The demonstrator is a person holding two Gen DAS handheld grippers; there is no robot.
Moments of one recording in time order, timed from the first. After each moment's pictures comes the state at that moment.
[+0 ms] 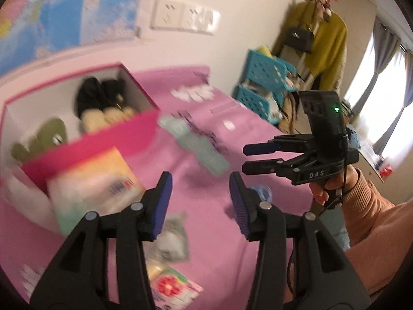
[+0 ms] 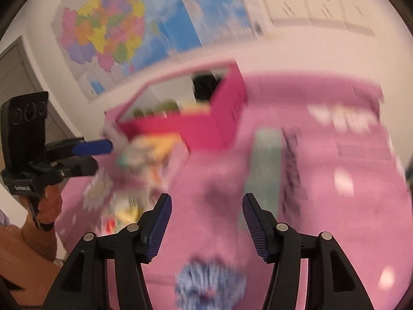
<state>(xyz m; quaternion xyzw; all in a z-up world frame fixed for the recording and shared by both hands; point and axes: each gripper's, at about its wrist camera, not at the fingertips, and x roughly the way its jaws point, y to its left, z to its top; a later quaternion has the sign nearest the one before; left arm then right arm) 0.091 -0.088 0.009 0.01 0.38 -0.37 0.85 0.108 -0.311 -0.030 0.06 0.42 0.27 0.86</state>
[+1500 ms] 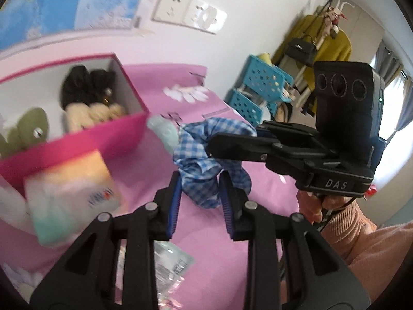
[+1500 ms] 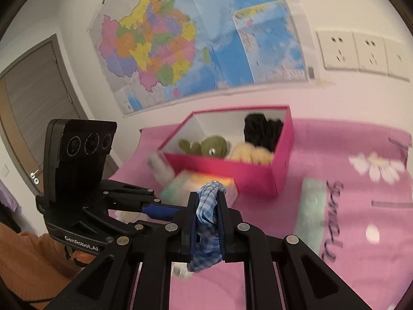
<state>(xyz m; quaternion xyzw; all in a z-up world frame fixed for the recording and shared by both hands) 0.124 -0.092 0.022 -0.05 0.40 -0.37 0.84 0.118 -0.256 0.032 0.05 0.33 0.36 0.87</state>
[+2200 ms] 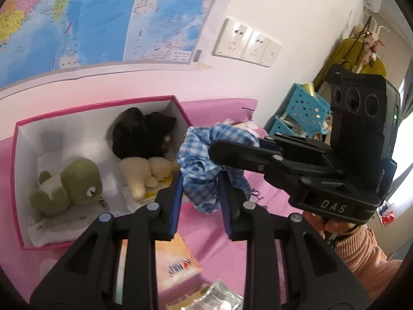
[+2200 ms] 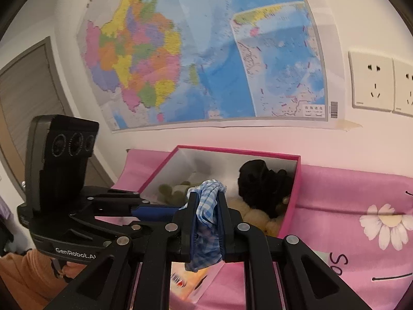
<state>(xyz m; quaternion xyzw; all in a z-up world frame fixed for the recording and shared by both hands) 0.222 -0.063 0.045 -0.06 0.40 -0.28 0.87 0.230 -0.213 0.050 0.05 0.31 0.35 0.88</state>
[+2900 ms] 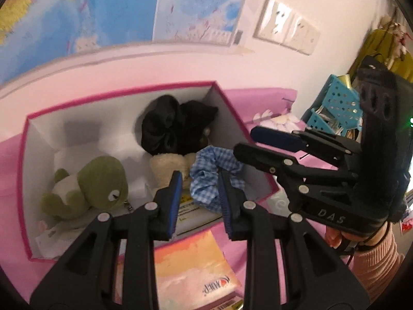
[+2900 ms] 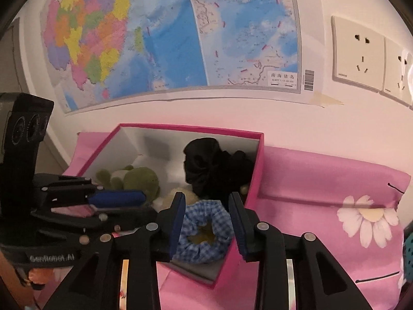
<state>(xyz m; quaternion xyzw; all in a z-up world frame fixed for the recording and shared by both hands) 0.243 -0.062 0.017 -0.02 0.42 -0.20 0.89 0.265 -0.208 0.005 0.00 0.36 0.26 0.90</state>
